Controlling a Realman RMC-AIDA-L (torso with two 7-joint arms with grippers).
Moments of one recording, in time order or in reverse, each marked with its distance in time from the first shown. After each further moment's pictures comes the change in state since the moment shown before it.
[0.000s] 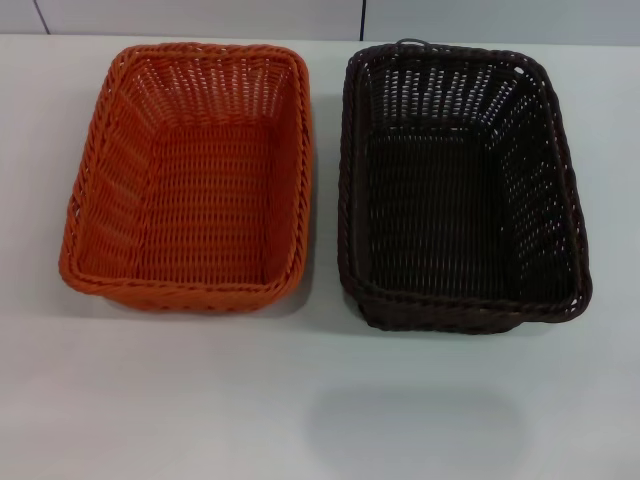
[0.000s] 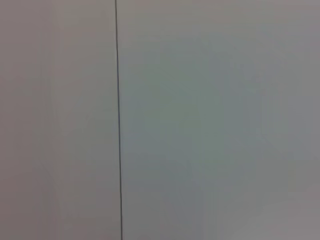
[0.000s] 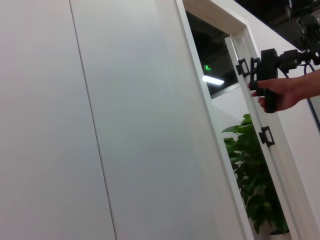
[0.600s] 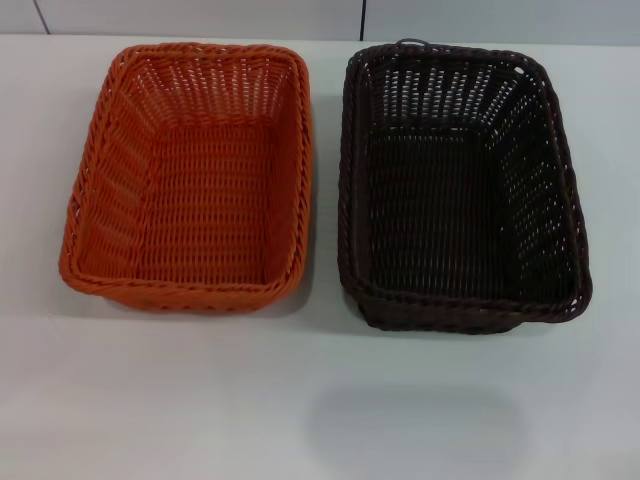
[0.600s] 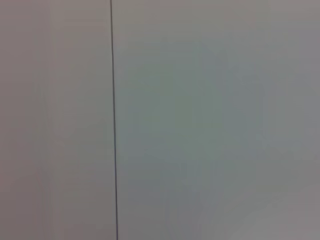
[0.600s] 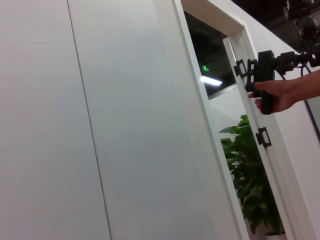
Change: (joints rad) left arm -0.001 0.000 0.009 0.000 0.004 0.007 -0.003; right arm -0.001 -0.002 0.006 0.009 0.004 -0.005 0.000
